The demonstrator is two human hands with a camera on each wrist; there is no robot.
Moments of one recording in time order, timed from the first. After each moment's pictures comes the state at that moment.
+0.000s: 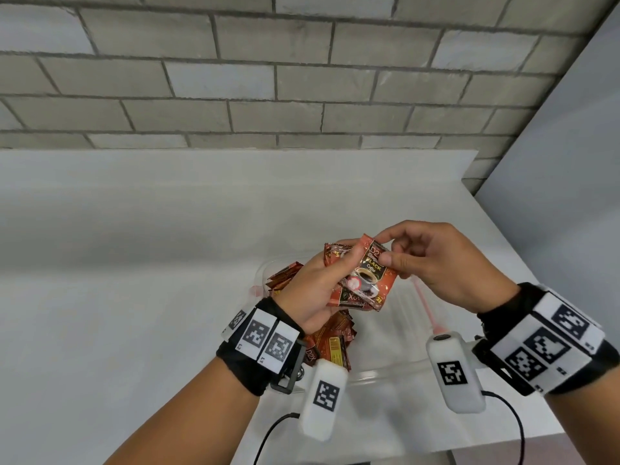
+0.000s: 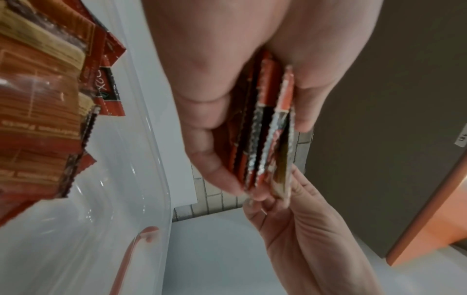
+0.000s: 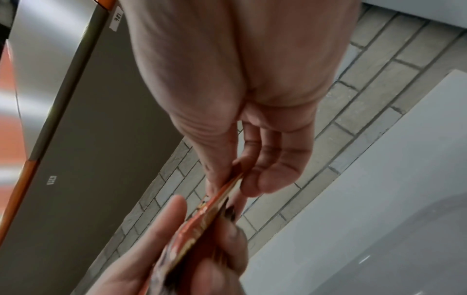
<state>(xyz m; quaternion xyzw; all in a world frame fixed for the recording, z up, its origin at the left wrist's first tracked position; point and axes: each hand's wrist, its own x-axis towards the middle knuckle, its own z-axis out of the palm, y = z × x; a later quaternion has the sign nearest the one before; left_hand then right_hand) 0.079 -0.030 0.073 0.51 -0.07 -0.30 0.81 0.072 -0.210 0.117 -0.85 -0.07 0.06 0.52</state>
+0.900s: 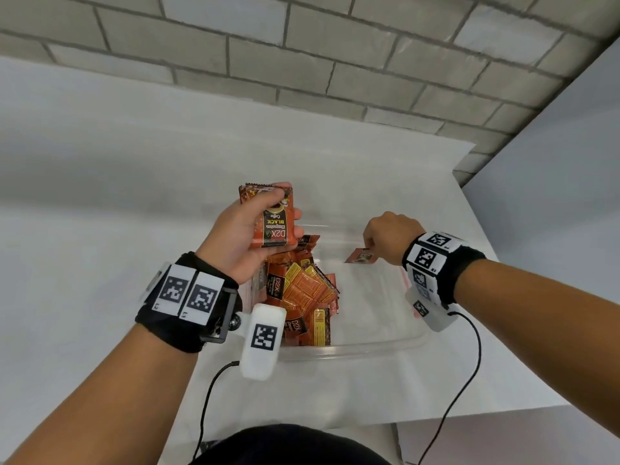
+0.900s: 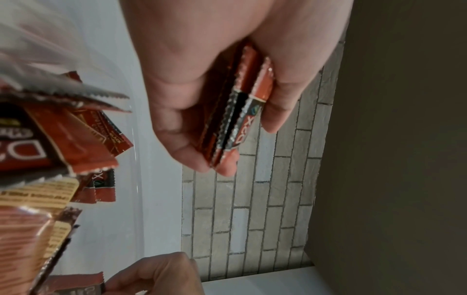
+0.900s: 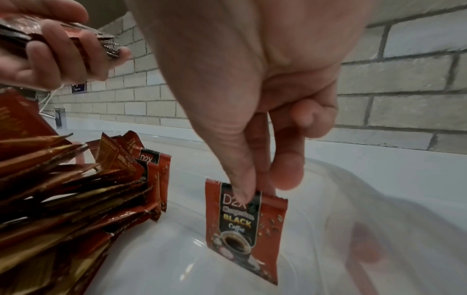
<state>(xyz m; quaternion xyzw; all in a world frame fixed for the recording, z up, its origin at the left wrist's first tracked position) 0.101 0.036 0.063 0.47 0.07 -0.16 0.87 0.146 -0.200 0.055 -0.97 -0.08 0.20 -0.12</state>
